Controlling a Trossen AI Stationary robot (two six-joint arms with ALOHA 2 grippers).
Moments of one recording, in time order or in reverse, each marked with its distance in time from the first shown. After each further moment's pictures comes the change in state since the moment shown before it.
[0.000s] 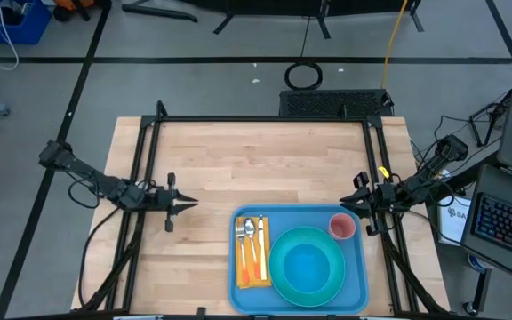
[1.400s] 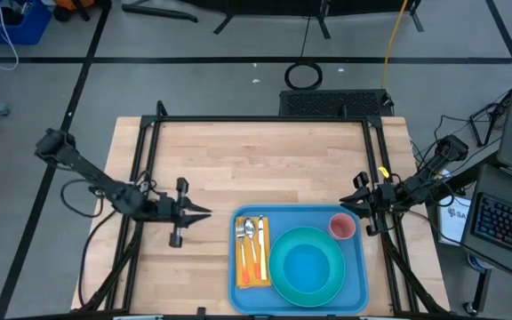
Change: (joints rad) left arm -0.103 0.571 0.440 0.403 -0.030 0.083; right arm 0.000 0.000 0.000 -0.001 0.000 0.000
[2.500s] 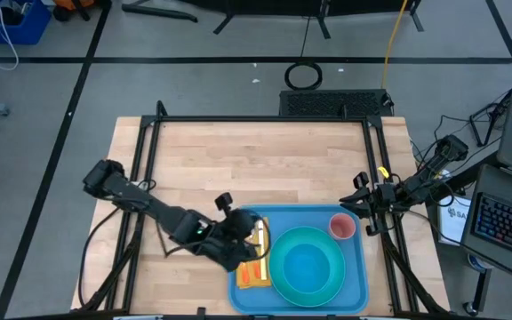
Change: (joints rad) left arm 0.087 0.855 1.154 -1.284 -0.253 -0.690; right arm 0.000 0.000 0.000 -0.006 0.000 0.000
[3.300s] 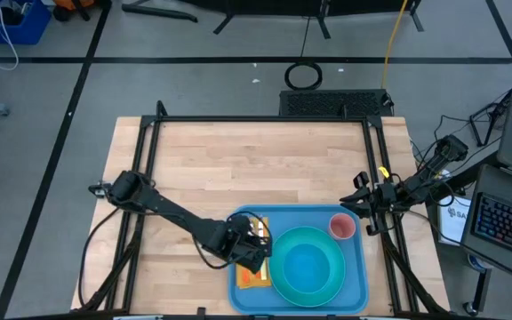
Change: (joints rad) left arm 0.058 0.224 0.000 -0.077 0.508 -1.290; right arm 0.000 -0.010 0.000 0.003 0.000 0.000
